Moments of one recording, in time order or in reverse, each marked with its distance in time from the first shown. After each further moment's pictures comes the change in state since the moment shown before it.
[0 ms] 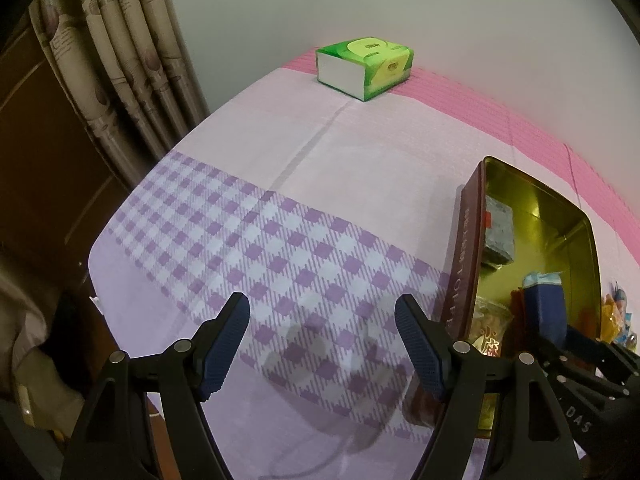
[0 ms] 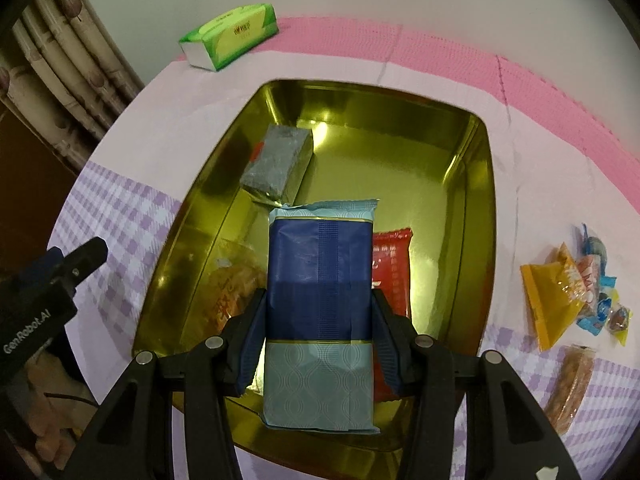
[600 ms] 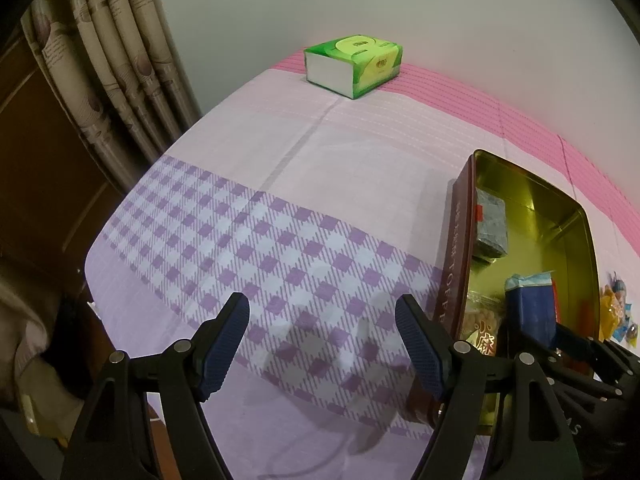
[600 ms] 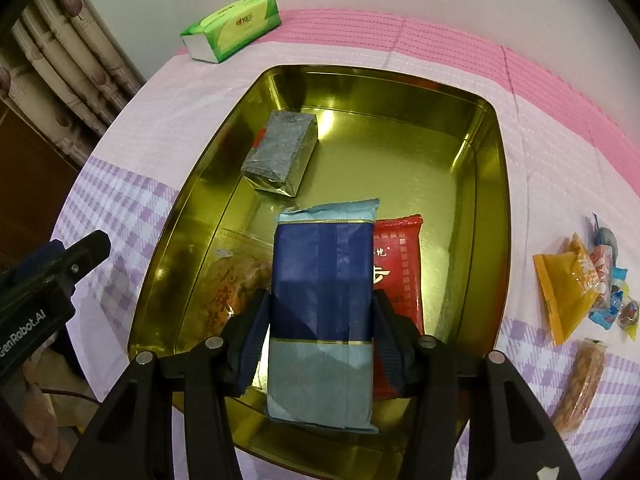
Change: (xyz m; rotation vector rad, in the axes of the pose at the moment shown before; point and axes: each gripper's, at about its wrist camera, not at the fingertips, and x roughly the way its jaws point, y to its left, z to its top) left arm 0.000 -0.006 -0.001 0.029 0.001 -0.008; right arm 0.004 0.000 -0.004 0.003 0.003 0.027
